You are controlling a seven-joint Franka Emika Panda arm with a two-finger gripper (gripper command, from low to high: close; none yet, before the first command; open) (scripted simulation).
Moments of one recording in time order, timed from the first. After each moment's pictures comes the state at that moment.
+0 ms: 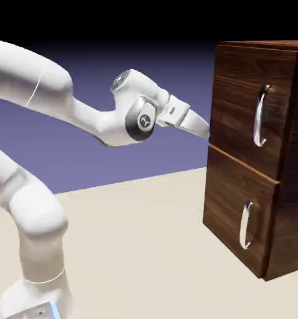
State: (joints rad) arm 0.27 -0.65 -0.27 -2.67 -0.70 3.00 1.27
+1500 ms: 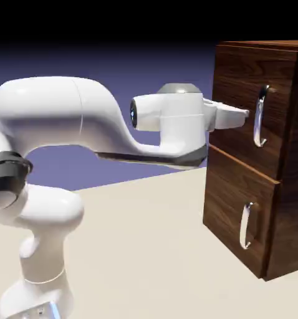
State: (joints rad) arm 0.98 -0.87 -1.03 -2.28 -2.66 2.91 2.73
